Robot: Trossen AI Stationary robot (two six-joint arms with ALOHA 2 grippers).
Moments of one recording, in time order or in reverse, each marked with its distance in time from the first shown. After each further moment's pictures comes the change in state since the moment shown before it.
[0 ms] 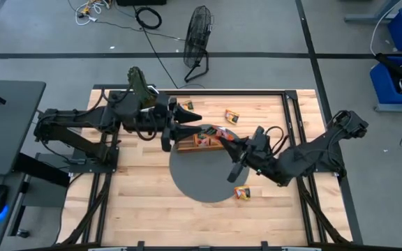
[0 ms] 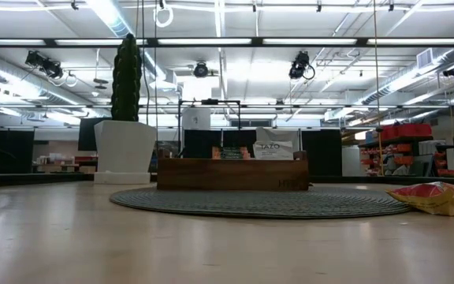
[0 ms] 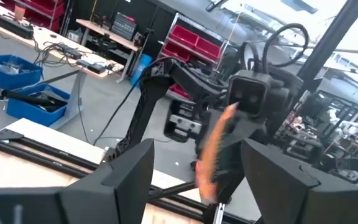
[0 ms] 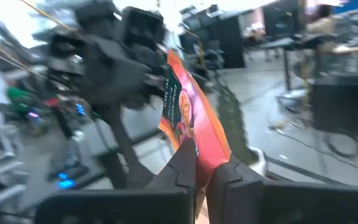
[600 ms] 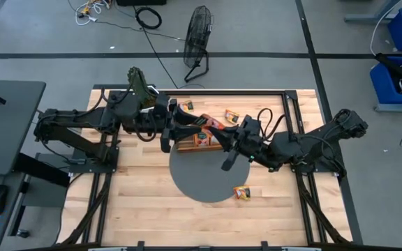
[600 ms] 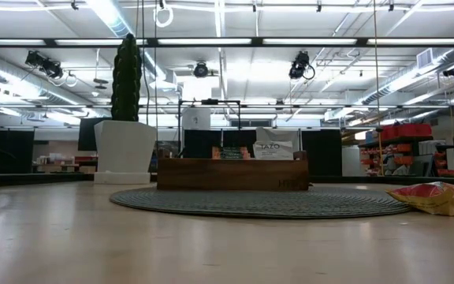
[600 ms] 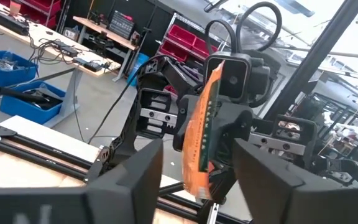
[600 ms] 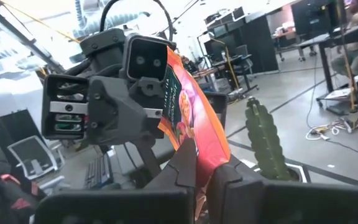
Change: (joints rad) left arm -0.006 0.000 0.000 0.006 -0.003 -0.021; right arm -0.132 0.000 0.000 0.098 -0.251 0.037
